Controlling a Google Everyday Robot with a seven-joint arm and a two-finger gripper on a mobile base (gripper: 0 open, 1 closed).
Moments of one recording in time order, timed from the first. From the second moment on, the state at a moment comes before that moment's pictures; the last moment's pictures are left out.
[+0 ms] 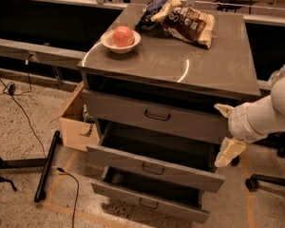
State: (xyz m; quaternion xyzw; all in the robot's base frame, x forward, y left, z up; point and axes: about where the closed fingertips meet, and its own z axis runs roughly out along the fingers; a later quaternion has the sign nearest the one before) arm 0.510 -0.234 0.730 -0.64 0.72 0.01 0.26
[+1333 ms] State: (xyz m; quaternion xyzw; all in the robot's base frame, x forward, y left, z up) arm 0.557 -0.240 0.676 -0.64 0.73 0.02 0.24
